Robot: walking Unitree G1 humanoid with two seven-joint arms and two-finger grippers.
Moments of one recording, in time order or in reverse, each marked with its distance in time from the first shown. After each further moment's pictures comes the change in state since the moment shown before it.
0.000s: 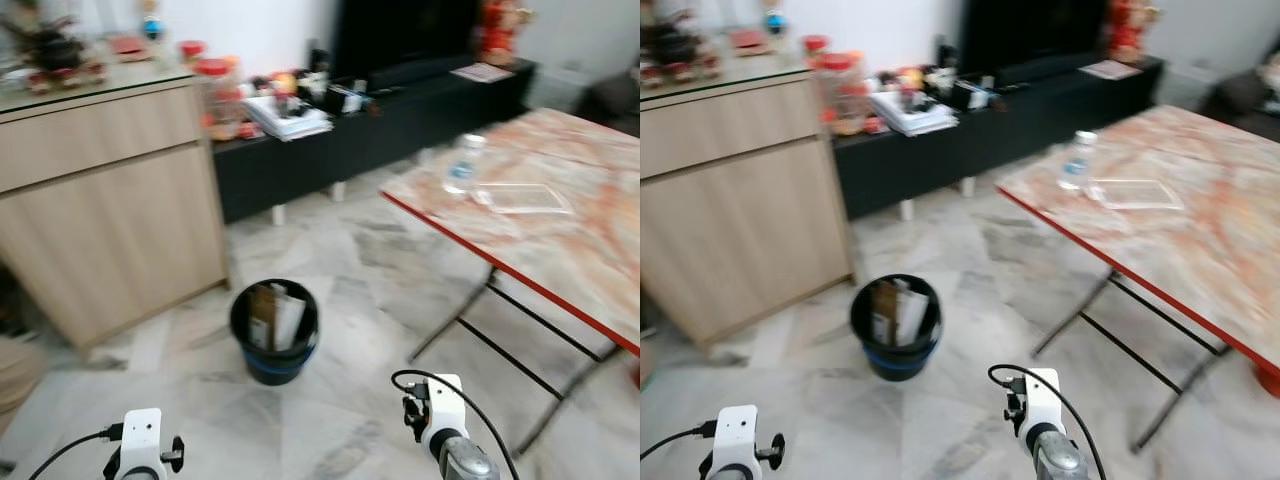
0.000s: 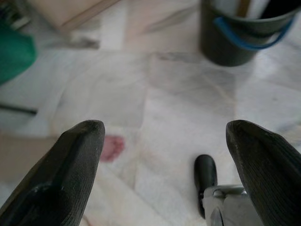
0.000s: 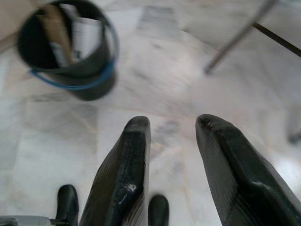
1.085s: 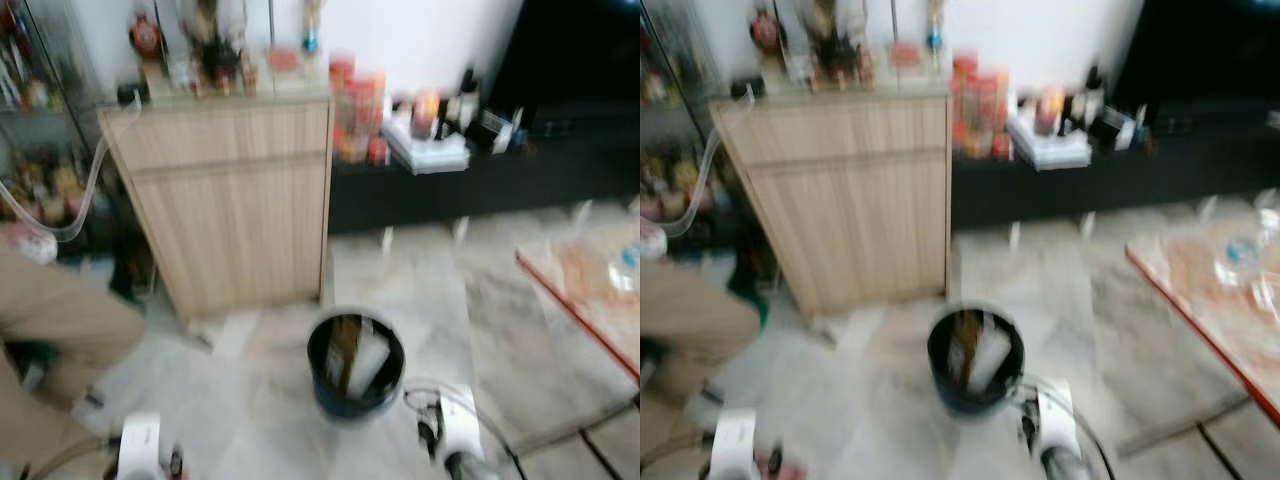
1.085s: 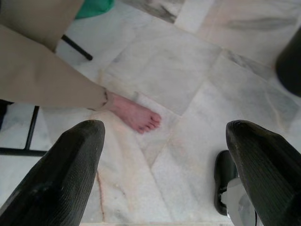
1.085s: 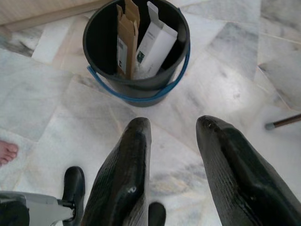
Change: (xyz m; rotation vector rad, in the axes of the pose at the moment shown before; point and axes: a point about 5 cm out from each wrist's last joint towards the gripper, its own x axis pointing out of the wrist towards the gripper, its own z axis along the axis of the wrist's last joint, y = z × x) left arm -0.002 0.002 -0.007 0.007 0.020 -0.010; right arm -0.008 -0.015 -0.018 0.000 0.071 -0.047
